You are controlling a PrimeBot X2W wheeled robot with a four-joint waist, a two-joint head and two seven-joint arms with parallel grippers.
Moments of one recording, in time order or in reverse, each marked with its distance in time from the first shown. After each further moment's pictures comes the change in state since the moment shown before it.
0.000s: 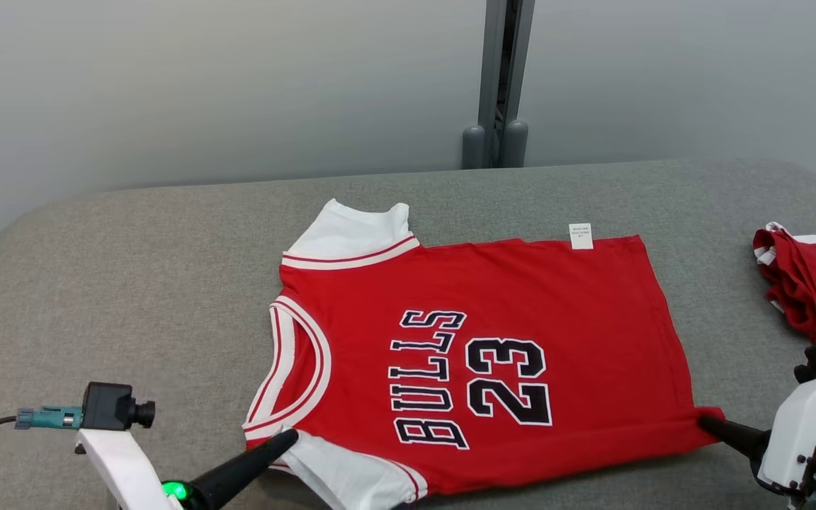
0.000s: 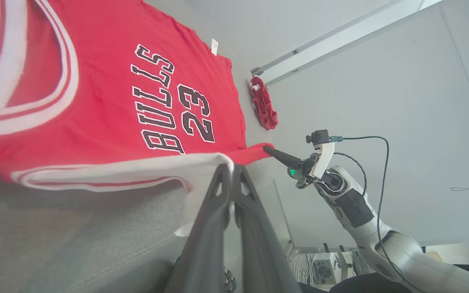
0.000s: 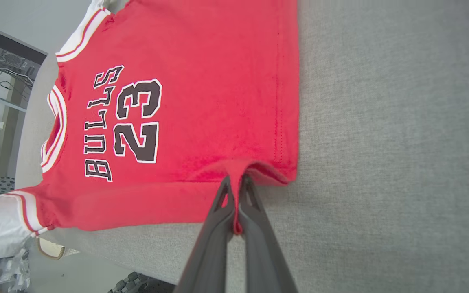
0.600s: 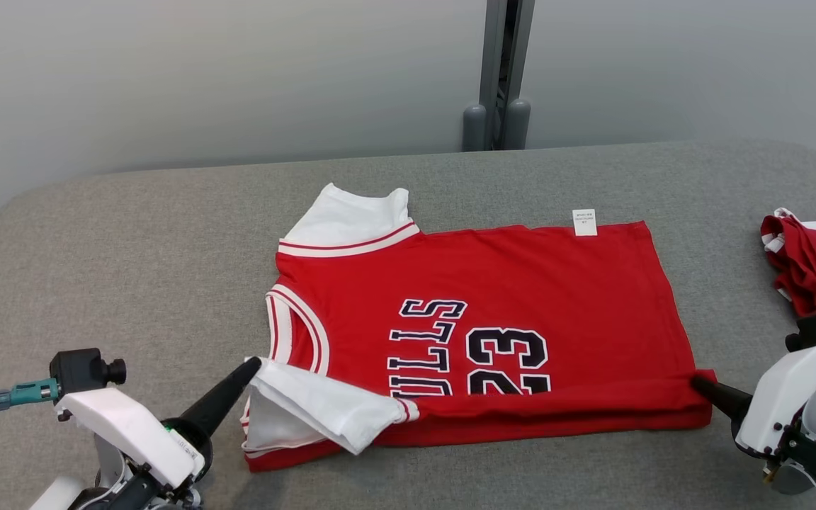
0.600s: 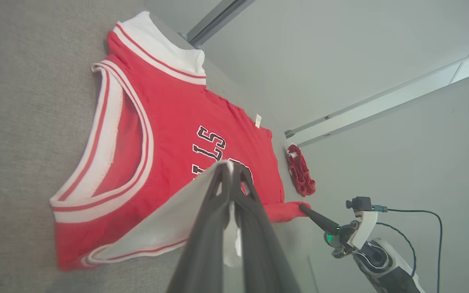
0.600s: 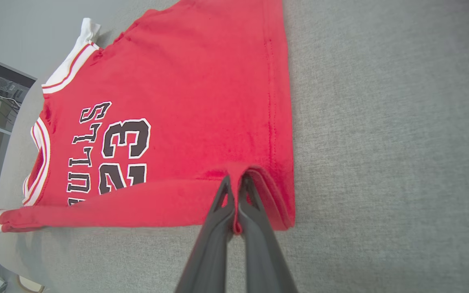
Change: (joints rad) left arm -0.113 -0.150 0.052 0.255 0.117 0.042 -0.193; right arm -0.092 0.107 -0.061 0.127 -0.130 0.000 -0.076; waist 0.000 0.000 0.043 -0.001
